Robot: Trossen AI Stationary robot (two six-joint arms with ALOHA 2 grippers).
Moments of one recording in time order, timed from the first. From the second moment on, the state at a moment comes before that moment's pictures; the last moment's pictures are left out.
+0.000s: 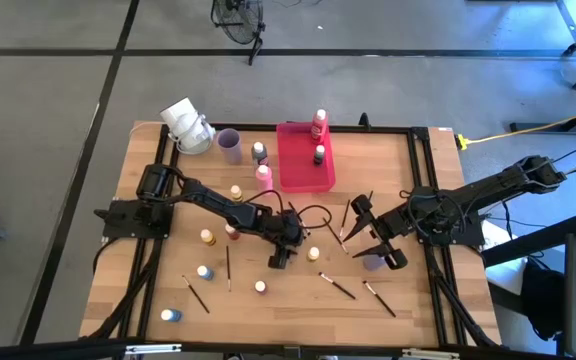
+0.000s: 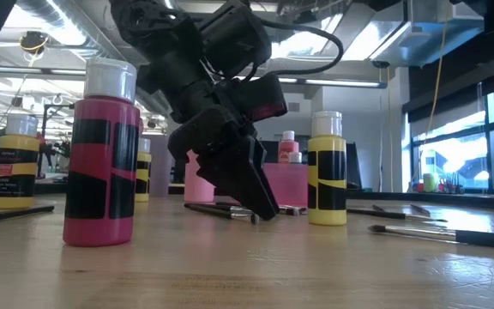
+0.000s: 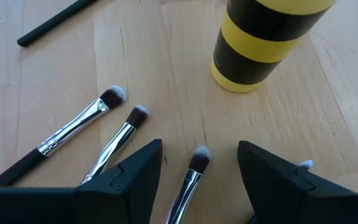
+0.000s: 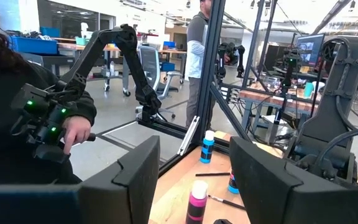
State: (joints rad) left arm -0.12 2.01 1.08 -0.03 0.03 0.02; right arm 0.30 0.98 0.46 0.59 -0.27 -0.07
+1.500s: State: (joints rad) left arm -0.13 2.00 1.08 -0.04 0.00 0.02; right arm 0.30 0.98 0.46 0.58 -0.27 -0.07
